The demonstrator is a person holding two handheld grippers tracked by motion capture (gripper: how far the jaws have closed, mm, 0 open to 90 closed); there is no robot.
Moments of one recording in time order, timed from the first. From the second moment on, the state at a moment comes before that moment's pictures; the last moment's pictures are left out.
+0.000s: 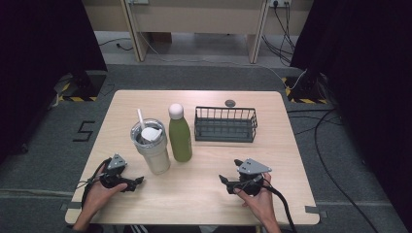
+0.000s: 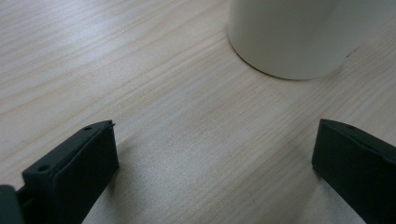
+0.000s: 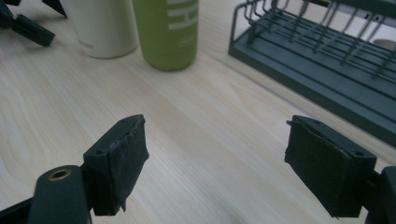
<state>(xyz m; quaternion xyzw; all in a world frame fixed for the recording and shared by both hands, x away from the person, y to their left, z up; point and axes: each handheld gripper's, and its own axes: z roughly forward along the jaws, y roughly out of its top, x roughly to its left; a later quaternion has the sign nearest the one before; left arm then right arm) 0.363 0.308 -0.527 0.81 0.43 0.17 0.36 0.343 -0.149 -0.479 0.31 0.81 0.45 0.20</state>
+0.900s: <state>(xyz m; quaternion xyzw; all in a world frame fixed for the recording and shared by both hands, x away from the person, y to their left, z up) 0.363 0.308 -0.526 0.81 0.43 0.17 0.36 0.348 -0.064 -0.473 0.23 0.82 0.51 0.16</state>
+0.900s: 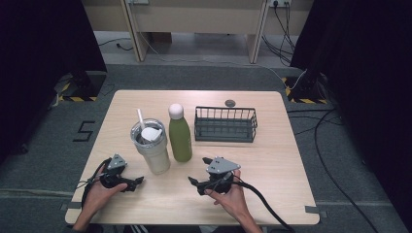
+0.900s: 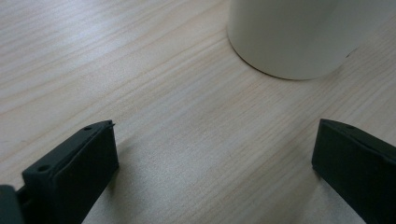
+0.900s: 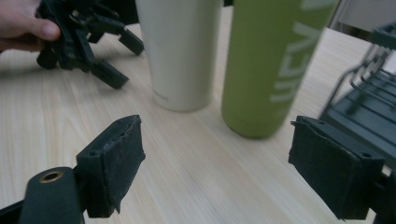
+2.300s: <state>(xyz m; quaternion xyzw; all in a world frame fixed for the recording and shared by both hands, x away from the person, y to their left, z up) 0.363 0.308 -0.526 0.81 0.43 0.17 0.36 0.376 0.032 -0.484 0.19 0.79 0.56 0.15</state>
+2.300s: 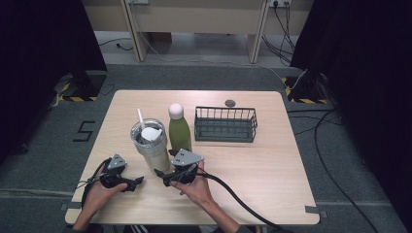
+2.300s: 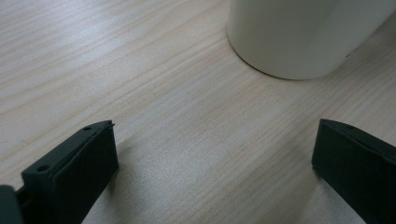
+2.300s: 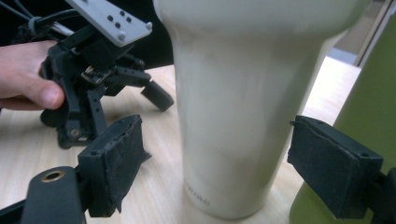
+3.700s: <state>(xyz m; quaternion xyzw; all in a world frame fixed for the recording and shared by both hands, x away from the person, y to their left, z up) 0.363 0.308 -0.526 0.82 0.42 0.17 0.36 0.377 0.085 -0.505 0.30 0.74 0.55 0.25</state>
